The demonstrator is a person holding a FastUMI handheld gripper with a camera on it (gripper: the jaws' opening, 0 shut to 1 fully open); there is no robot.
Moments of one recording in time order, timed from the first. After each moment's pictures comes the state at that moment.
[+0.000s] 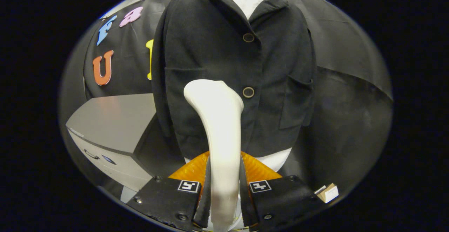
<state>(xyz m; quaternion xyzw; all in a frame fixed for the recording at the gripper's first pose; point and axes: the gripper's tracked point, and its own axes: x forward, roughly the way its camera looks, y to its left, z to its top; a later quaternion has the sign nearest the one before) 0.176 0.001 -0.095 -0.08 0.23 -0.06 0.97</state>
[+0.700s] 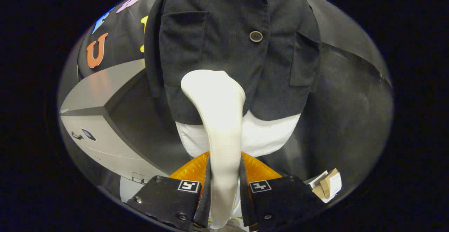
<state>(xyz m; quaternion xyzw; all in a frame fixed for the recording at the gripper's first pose) 0.159 -0.006 -0.182 -0.07 0.32 -0.10 0.94</state>
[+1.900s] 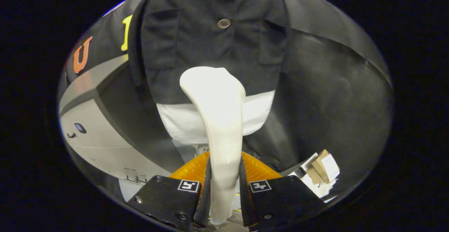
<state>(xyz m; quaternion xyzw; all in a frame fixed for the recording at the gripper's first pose) 0.102 -0.040 -0.154 -0.03 0.31 -0.19 0.93</state>
